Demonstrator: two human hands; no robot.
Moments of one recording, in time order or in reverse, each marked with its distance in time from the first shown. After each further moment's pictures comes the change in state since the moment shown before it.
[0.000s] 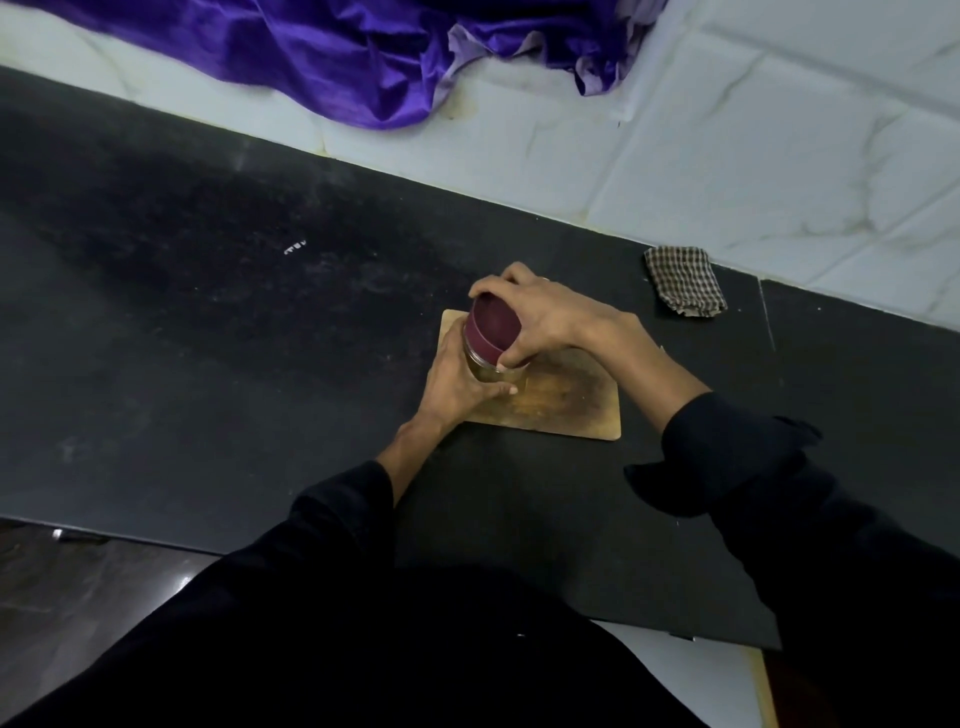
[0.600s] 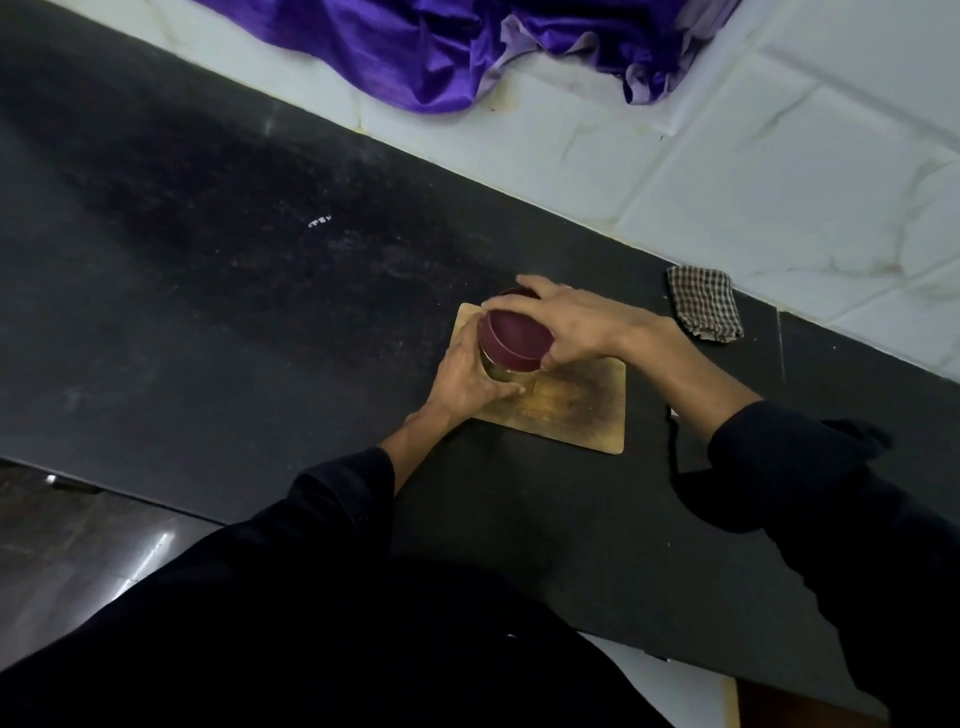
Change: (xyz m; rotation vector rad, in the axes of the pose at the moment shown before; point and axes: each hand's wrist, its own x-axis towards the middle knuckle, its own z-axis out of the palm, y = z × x) left_hand 0.000 0.004 0.003 -0.002 0.050 -0.021; right_hand -0.004 0.004 -0.014 -0.231 -0.169 -0.075
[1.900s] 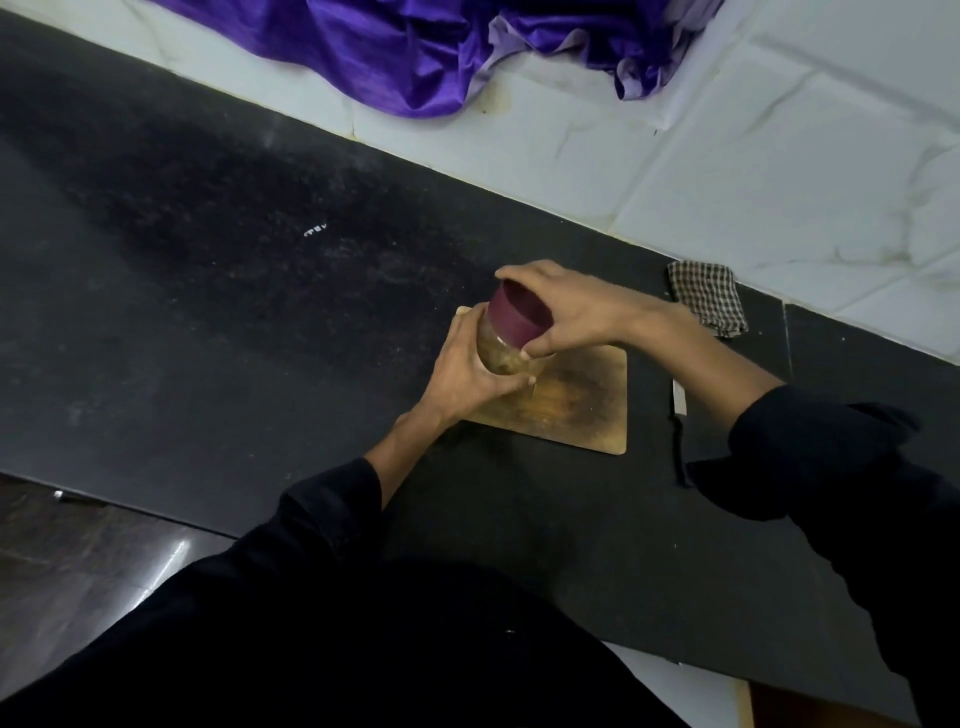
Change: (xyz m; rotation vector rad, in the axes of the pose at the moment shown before) left_hand -0.003 0.023 -0.014 0.000 -0.007 0.066; right_hand -0.001 0.013 -0.008 0.173 0.127 -0.027
